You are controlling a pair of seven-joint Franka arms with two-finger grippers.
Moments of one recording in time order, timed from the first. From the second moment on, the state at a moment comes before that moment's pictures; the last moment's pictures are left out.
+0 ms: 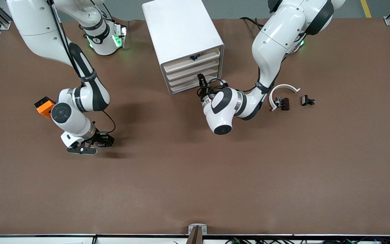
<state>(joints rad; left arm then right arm) -0.58 0.88 -0.15 -1.45 -0.75 1.52 -2.39 0.18 0.52 -0.07 -2.07 0.01 2.66 0.18</state>
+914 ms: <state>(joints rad) -0.61 0.90 -0.15 -1.44 -0.75 1.56 -2.38 0.18 0.53 -0.07 -2.06 0.01 2.65 0.18</state>
